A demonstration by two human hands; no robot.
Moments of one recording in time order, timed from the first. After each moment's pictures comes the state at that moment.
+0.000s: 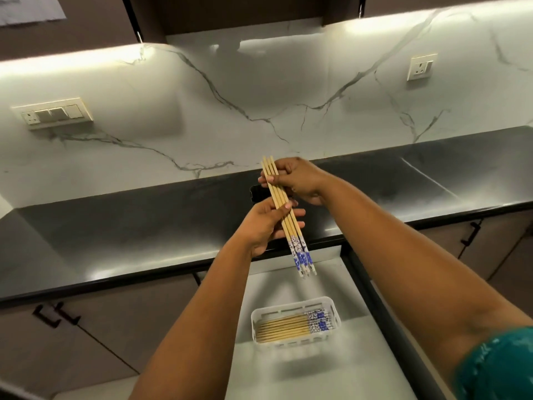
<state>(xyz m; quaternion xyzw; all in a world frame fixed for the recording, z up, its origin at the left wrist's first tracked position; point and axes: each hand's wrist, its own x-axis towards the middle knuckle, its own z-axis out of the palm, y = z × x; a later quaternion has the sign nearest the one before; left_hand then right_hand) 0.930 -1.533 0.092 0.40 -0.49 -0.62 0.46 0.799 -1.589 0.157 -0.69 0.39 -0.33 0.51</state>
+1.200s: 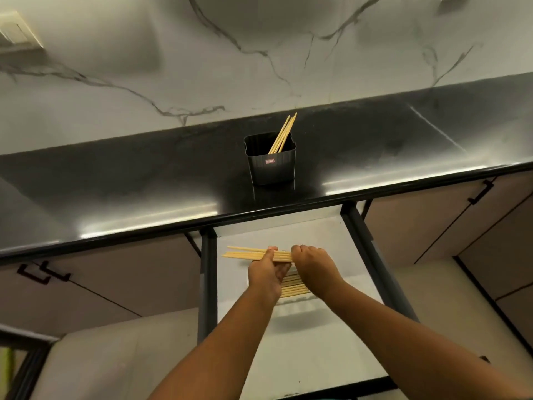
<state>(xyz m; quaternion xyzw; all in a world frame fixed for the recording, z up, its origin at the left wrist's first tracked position) 0.910 -1.493 -0.087 0.57 0.01 -0.63 0.53 0.783 -1.511 -0.116 -0.85 0.52 -0.08 0.04</state>
